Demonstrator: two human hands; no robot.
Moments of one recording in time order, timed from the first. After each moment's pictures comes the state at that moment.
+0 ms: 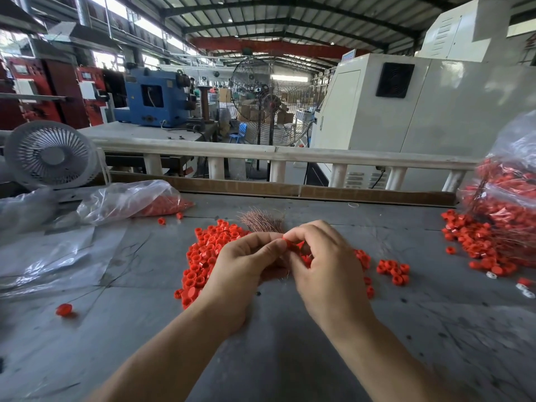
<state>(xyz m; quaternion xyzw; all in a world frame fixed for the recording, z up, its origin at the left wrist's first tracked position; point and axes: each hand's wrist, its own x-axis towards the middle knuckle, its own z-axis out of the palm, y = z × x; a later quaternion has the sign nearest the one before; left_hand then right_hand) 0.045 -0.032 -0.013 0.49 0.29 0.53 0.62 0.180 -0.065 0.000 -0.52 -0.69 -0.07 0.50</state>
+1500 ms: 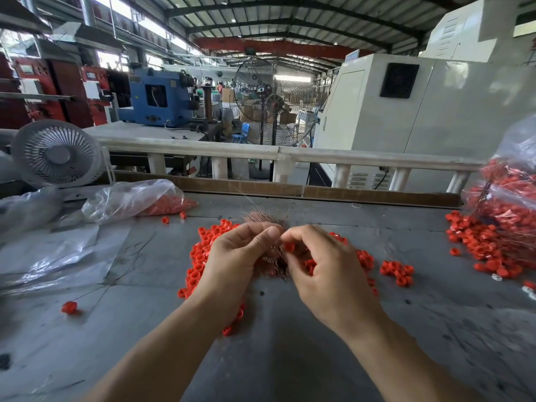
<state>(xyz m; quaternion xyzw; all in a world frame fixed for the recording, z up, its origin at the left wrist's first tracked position) 0.031 -0.022 -0.011 0.49 0.30 0.56 0.60 0.189 -0.063 -0.003 -0.46 -0.74 -0.04 0.49</state>
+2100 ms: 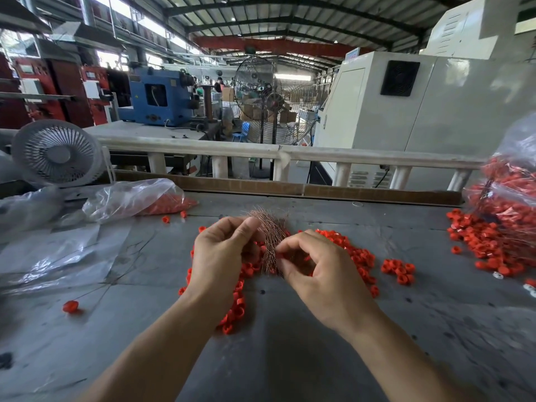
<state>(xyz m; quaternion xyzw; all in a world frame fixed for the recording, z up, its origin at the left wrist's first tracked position) 0.023 -0.019 -0.006 0.47 0.38 0.62 0.50 0.189 -0.062 -0.004 -0.48 -0.74 0.10 0.47</state>
